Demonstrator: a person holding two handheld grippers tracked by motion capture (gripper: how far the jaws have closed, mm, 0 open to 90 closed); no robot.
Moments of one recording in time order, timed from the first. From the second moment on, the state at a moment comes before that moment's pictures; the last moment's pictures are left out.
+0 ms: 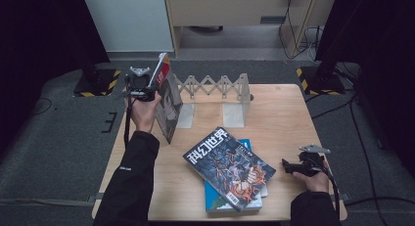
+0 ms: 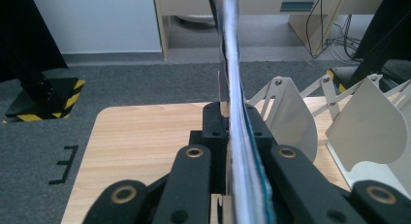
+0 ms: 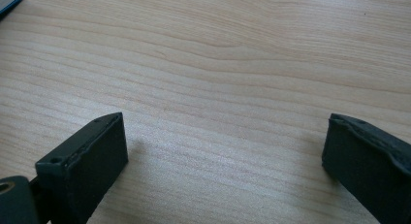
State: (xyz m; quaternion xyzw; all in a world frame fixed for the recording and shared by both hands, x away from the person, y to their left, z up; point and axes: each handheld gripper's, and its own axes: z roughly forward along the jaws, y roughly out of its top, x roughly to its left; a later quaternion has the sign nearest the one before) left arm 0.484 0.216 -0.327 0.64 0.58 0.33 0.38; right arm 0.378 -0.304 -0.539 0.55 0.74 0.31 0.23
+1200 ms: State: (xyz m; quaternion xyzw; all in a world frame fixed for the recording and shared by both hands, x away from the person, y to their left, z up) left arm 0.354 0.269 -0.360 0.66 0.46 0.28 0.52; right arm 0.380 -0.302 -0.540 0.56 0.74 0.31 0.23
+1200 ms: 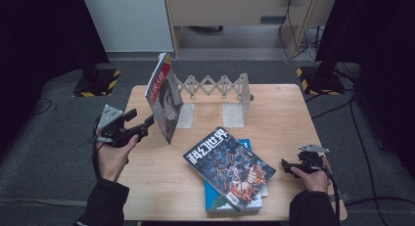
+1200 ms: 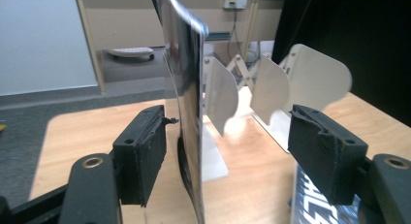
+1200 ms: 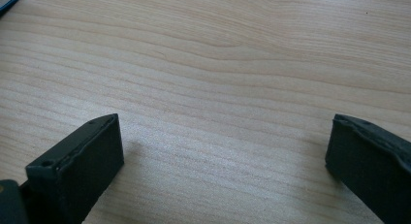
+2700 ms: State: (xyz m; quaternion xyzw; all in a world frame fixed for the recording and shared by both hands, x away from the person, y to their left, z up) left arm 0.354 0.195 -0.490 0.76 0.44 0.11 0.47; right arm 0.353 -0.239 -0.480 0.49 0.75 0.41 0.19
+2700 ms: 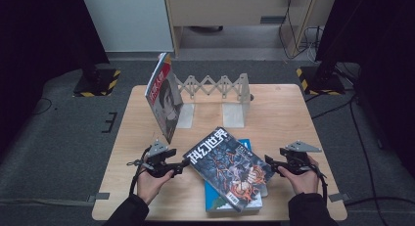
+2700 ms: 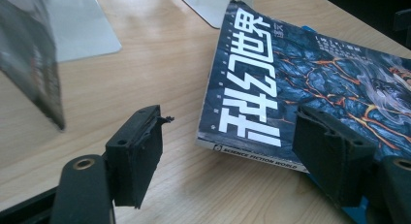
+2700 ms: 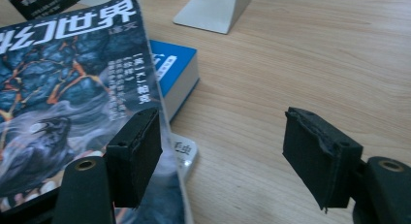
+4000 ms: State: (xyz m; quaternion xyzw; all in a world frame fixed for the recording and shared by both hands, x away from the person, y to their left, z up) left arm 0.380 0.171 -0.517 0.74 0.46 0.00 0.48; right arm 0.350 -0.199 -0.494 0.46 0.78 0.41 0.13
